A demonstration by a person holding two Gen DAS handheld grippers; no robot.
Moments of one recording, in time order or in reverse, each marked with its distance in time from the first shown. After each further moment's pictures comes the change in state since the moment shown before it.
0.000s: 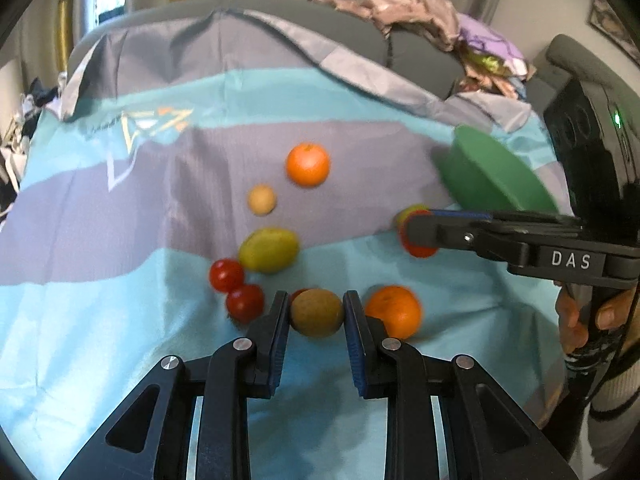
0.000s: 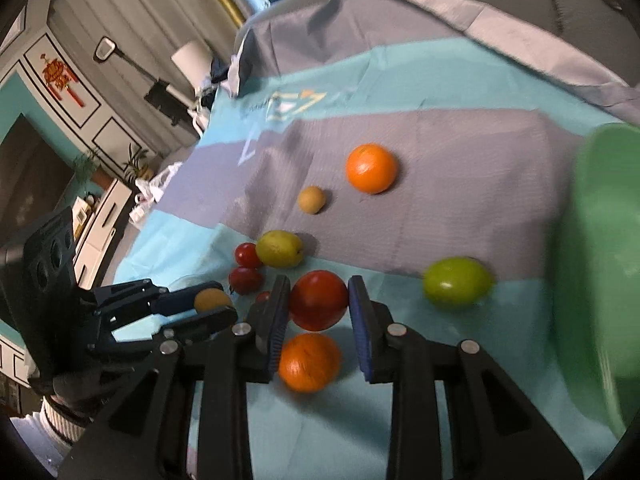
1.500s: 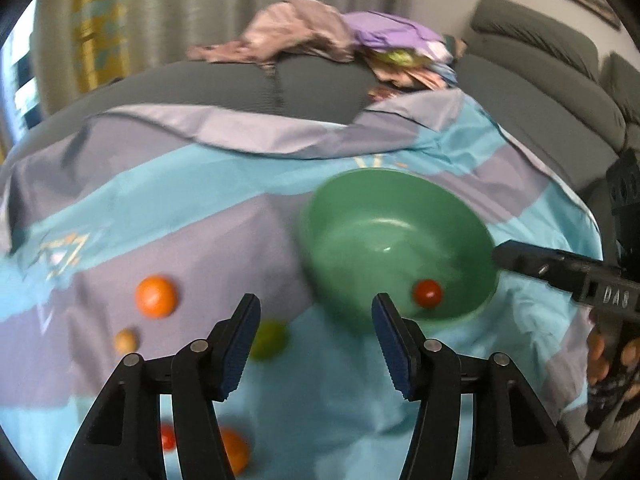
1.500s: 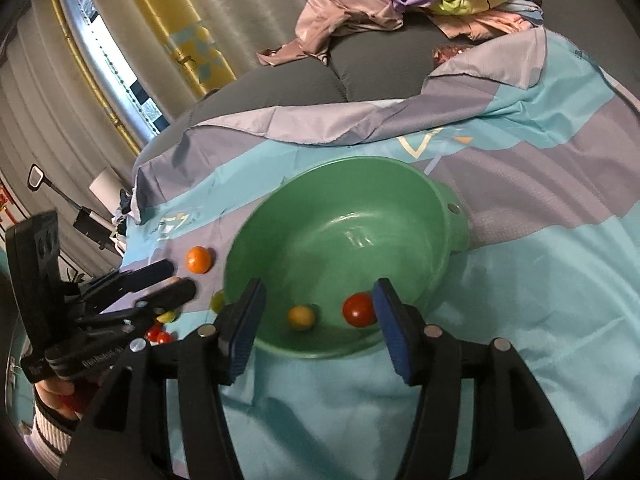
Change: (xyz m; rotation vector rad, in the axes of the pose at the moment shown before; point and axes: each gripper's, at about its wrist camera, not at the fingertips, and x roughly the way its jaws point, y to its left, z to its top) left arm 0.027 -0.131 0.069 0.220 -0.084 -0.043; right arm -0.170 -0.119 -0.060 0.284 -0.321 -0.276
